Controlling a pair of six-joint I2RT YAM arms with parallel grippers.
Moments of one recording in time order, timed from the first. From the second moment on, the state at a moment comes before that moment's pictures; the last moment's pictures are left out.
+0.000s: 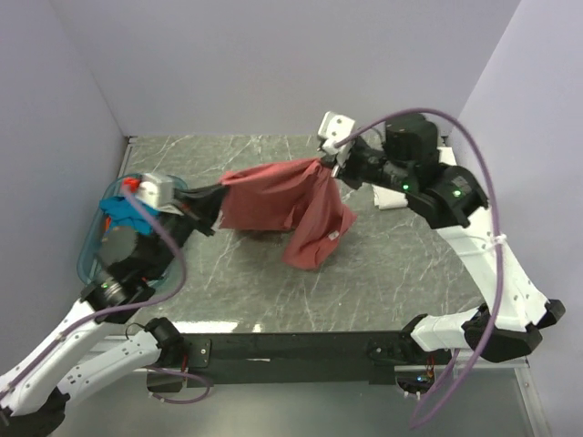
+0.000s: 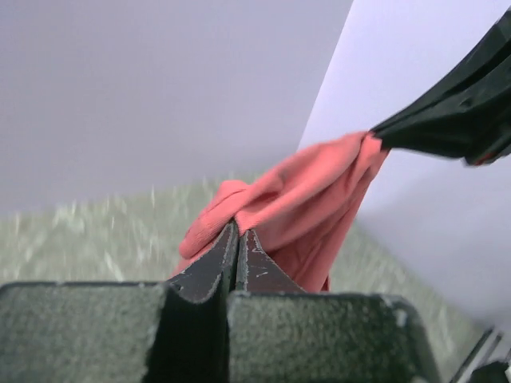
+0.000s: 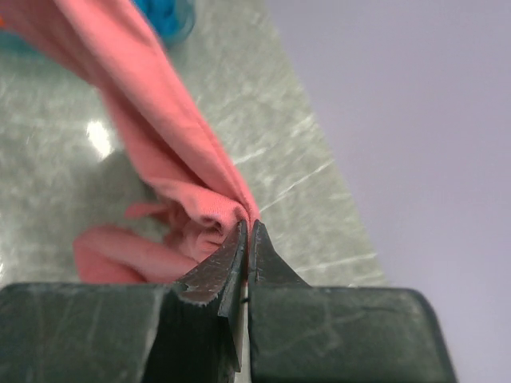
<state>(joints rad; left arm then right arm) -0.77 0.65 0.89 0.00 -0.20 -0.24 0.67 1.30 1.80 -0.84 -0.25 -0.59</state>
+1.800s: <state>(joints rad) -0.33 0.87 0.91 -0.15 -0.20 -0.34 0.77 1.59 1.15 -0.68 -0.43 -0.92</state>
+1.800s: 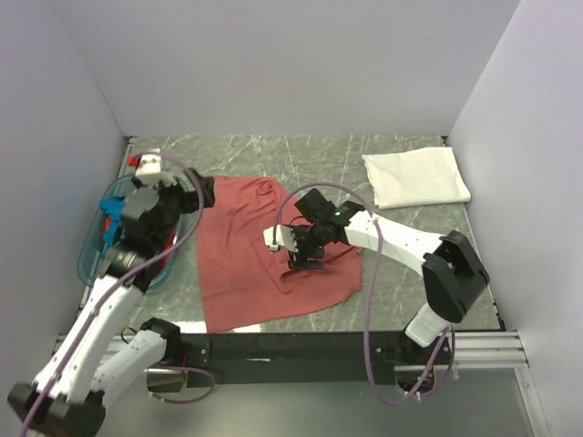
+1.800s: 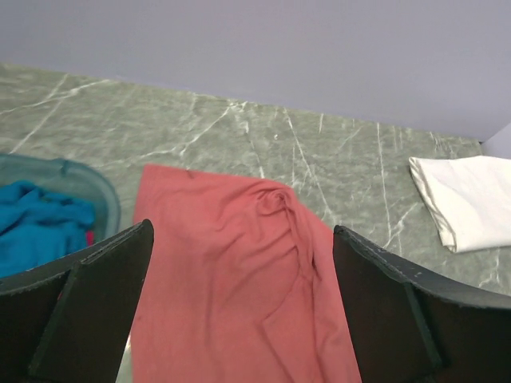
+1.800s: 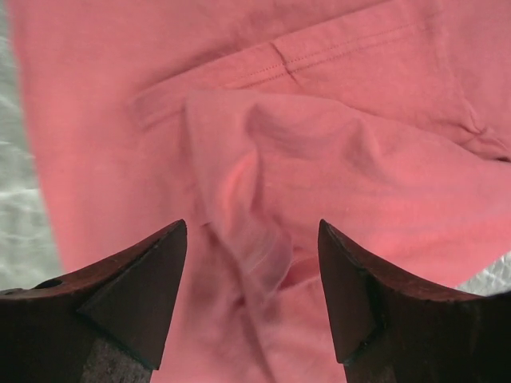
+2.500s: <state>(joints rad) -0.33 0.54 0.68 -0.31 -0.21 -0.33 0.51 1.75 1.43 -0.50 -0.21 -0.64</state>
